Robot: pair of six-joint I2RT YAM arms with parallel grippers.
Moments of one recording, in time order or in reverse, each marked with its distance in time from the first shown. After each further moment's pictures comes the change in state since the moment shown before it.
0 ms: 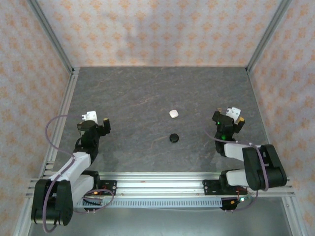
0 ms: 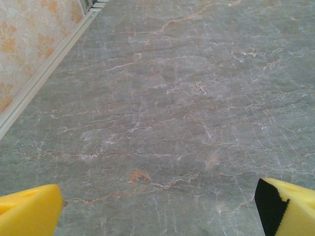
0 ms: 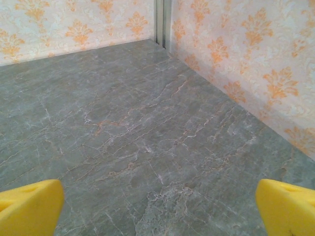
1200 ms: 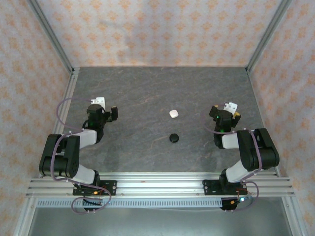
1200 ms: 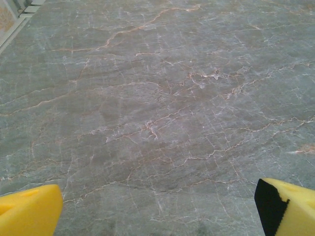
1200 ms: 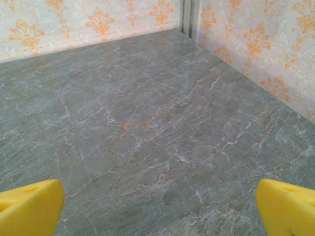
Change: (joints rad) left arm -0.014 0.484 0.252 0.216 0.126 0.003; right arm -0.027 0.197 0.100 0.086 -0.111 0.007
